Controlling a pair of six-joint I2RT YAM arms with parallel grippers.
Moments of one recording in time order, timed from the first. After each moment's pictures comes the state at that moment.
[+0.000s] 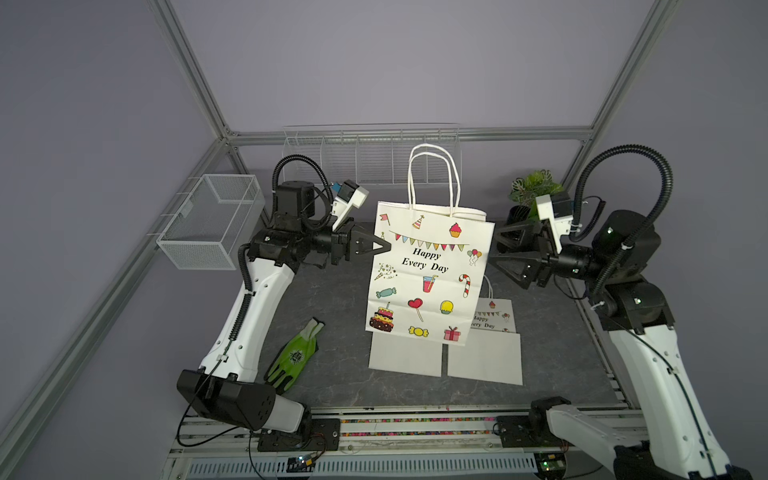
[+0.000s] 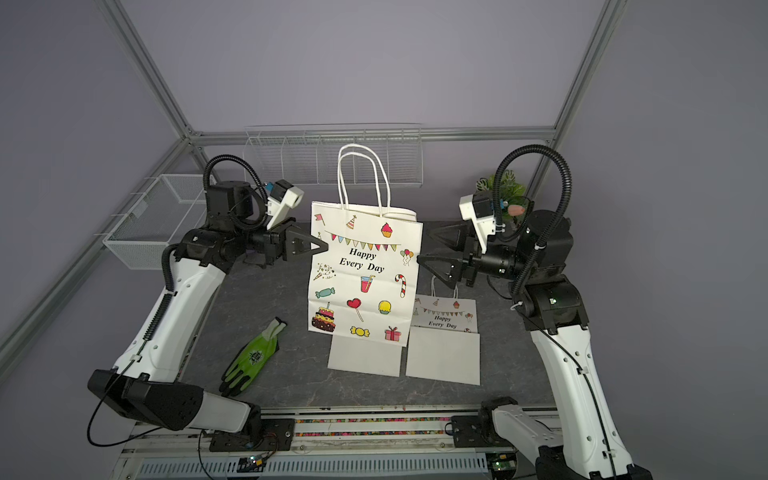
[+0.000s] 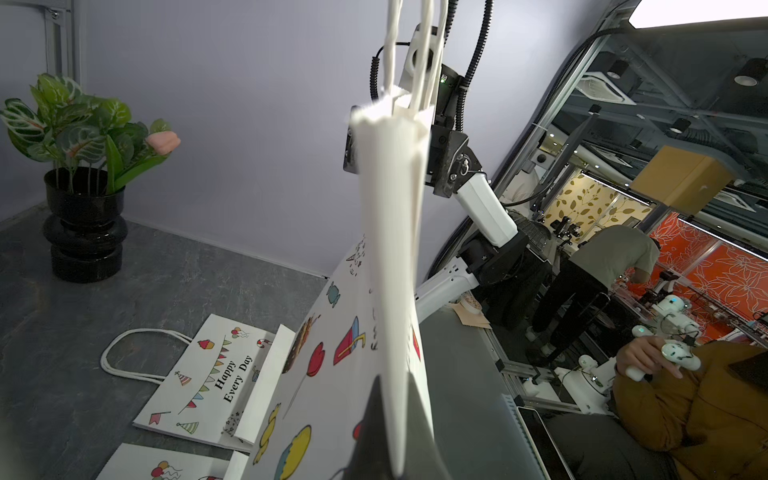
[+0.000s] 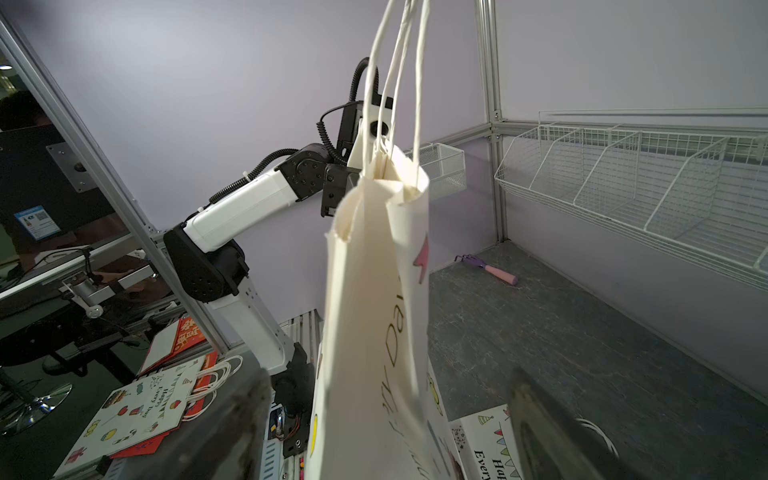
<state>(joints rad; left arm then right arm) -0.29 1.46 1.71 -0.68 1.54 0.02 0.17 1.06 1.44 -0.44 -1.13 0.18</state>
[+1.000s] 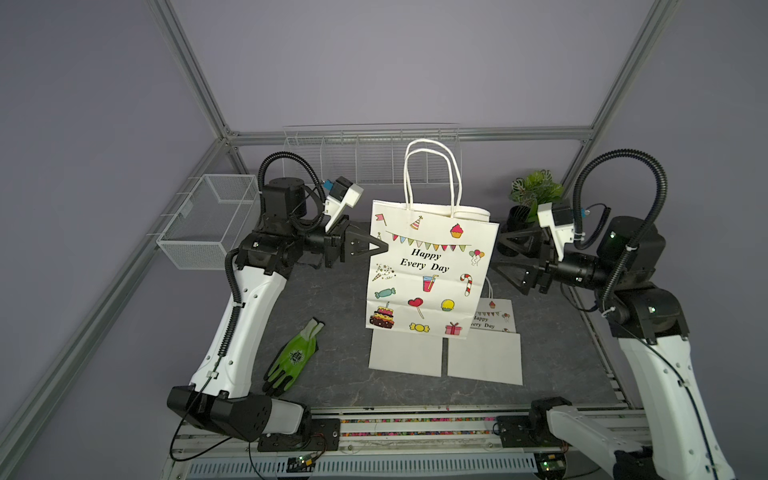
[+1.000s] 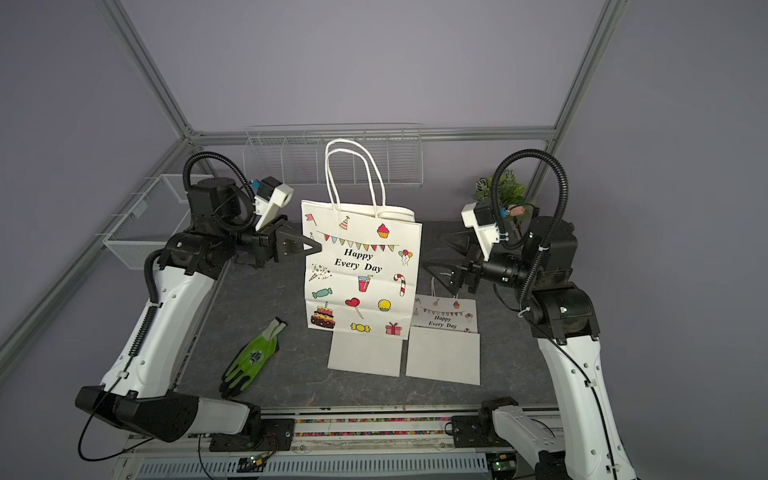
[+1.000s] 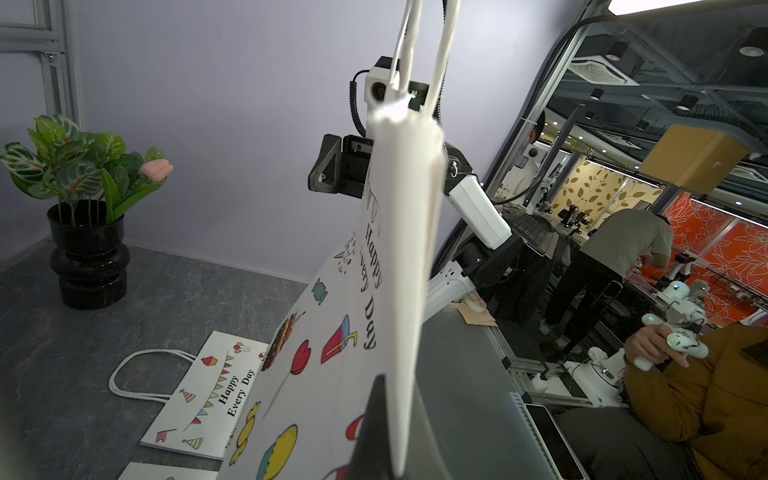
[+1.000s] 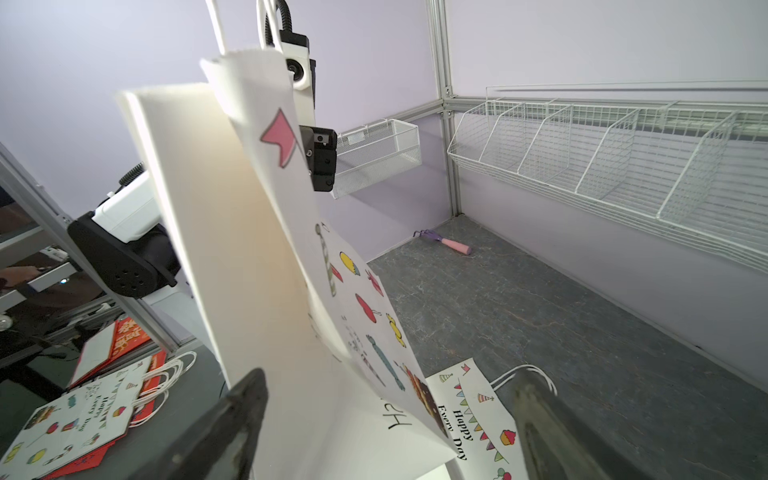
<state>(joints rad) -0.29 1.41 1.73 -0.66 1.55 -0.01 0.15 1.04 1.47 -0.65 -1.02 0.04</state>
